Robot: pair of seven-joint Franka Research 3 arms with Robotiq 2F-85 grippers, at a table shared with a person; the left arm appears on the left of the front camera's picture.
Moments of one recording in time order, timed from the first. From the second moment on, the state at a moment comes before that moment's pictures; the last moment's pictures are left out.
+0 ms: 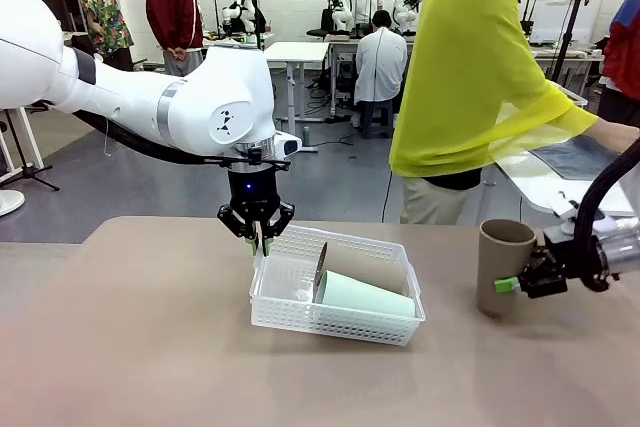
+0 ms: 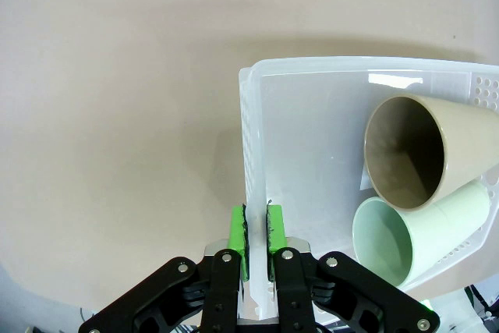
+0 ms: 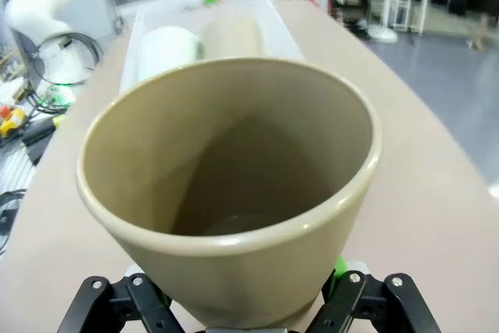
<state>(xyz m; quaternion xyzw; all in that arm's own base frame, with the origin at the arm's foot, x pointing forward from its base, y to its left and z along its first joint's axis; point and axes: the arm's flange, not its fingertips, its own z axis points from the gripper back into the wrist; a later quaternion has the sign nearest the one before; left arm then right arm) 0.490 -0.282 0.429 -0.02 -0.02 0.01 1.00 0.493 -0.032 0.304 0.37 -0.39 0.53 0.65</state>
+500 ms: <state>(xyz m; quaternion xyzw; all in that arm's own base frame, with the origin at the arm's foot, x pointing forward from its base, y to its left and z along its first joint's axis) 0.490 -0.282 0.429 -0.02 -0.02 0.01 1.00 0.440 -0.026 0.539 0.30 -0.45 0.44 0.71</state>
